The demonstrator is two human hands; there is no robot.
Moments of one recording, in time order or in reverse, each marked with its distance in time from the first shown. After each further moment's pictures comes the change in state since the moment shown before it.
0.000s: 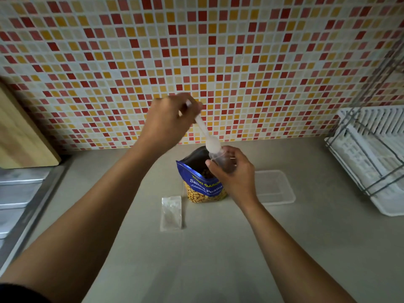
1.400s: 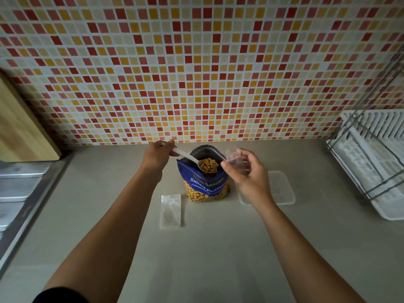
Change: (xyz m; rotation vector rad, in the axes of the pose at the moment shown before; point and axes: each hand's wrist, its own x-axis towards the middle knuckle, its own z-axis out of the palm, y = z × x) left_hand -0.038 -0.074 0.058 -0.608 -0.006 -1.007; right_hand 0.001 0.012 -0.028 0.056 -0.068 0.096
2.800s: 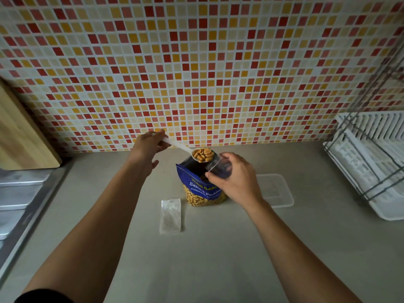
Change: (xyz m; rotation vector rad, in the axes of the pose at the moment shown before) left_hand -0.003 0.035 -0.018 -0.189 0.014 -0.042; right_hand 0.005 -0.014 0.017 -0.530 -0.054 -0.204
